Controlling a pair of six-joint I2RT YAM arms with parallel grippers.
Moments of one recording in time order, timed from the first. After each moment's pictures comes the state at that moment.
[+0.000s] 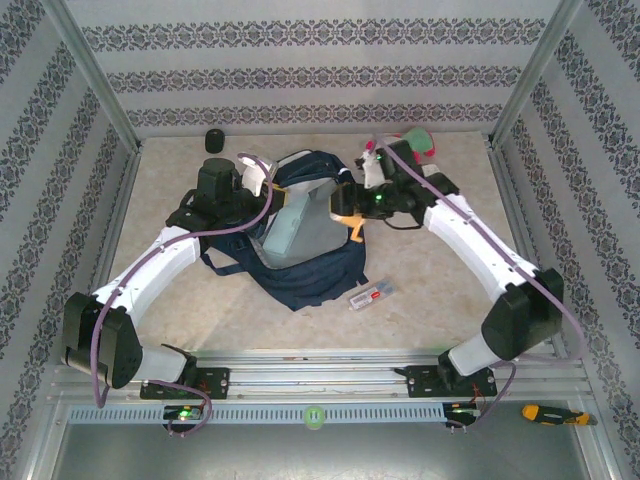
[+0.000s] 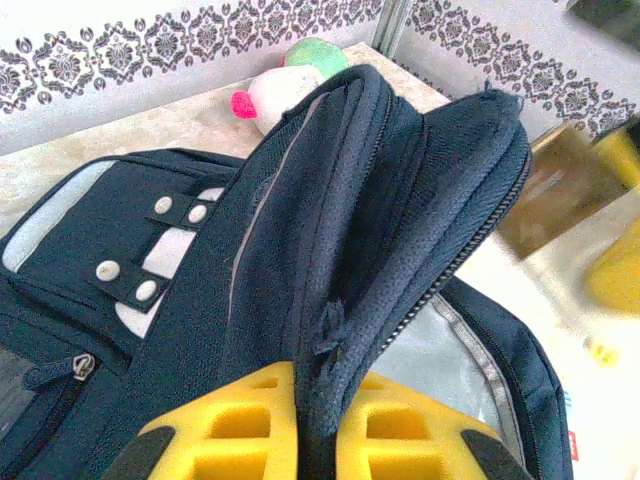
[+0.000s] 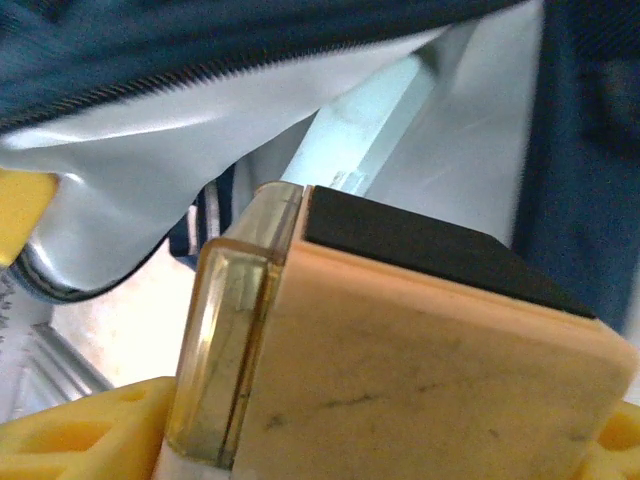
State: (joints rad) left arm -0.32 1.37 1.07 -0.16 0.45 -0.02; right arm 0.45 1.55 1.39 -0.71 -0.44 0.48
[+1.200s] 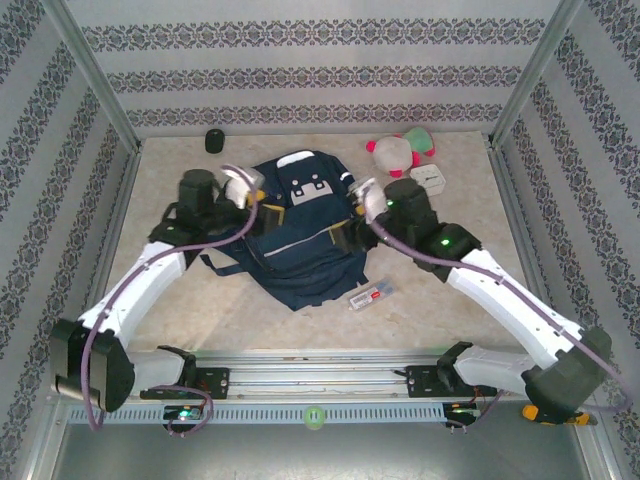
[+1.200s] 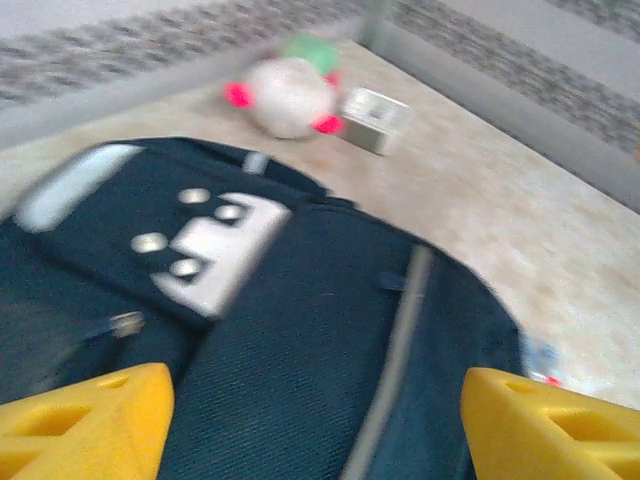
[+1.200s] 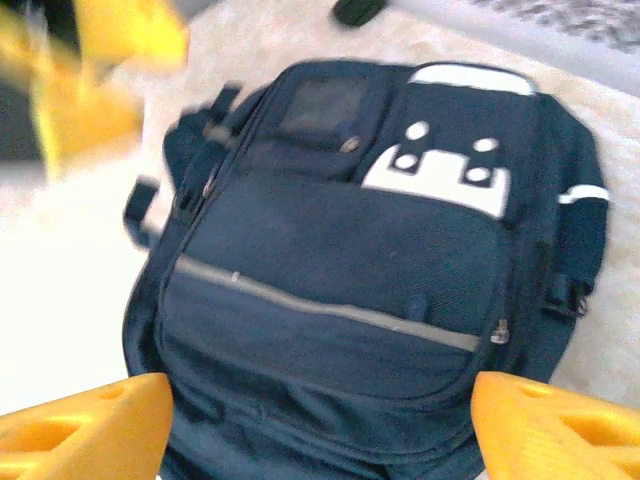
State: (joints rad) left arm -0.20 1.21 0.96 -0.20 0.55 0.06; right arm 0.66 1.19 1.09 -0.52 -0.17 -0.04
